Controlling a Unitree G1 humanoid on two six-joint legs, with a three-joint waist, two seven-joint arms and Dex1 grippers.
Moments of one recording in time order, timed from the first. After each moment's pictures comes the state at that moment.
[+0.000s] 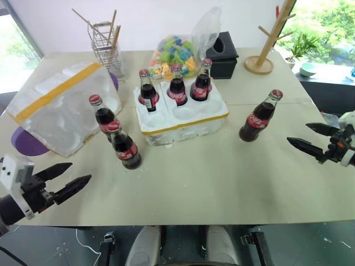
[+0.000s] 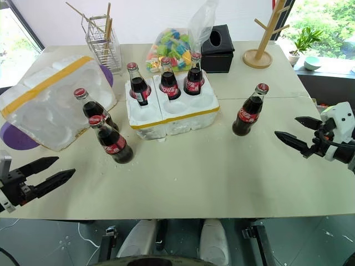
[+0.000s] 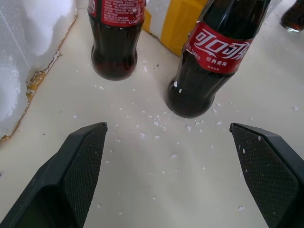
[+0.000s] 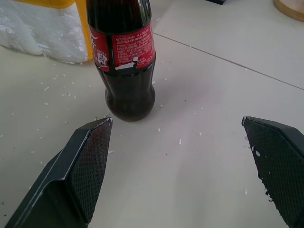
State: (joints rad) left arm 0.46 0.77 0.76 -0.49 -0.84 0.69 -0.85; right arm -0.11 -0.97 -0.48 0.10 0.49 0.43 1.00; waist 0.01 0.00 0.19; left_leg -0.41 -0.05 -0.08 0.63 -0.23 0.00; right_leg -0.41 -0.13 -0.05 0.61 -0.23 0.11
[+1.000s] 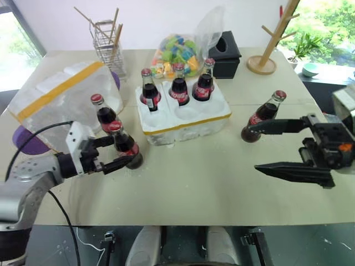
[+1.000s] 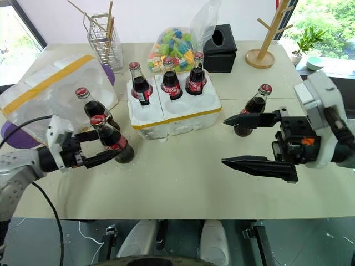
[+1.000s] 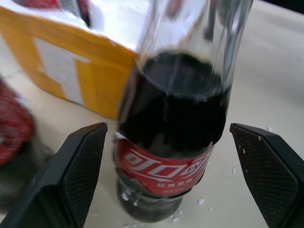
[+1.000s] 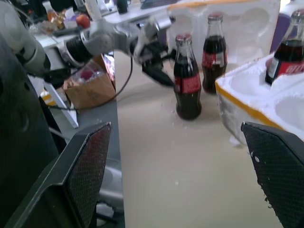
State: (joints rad) left arm -0.06 0.79 0.21 -0.31 -0.62 0.52 -0.94; right arm -0.25 -1.15 -0.53 -0.55 1.33 0.95 0.99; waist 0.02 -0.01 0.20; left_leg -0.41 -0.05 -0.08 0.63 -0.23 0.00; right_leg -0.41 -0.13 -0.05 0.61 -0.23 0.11
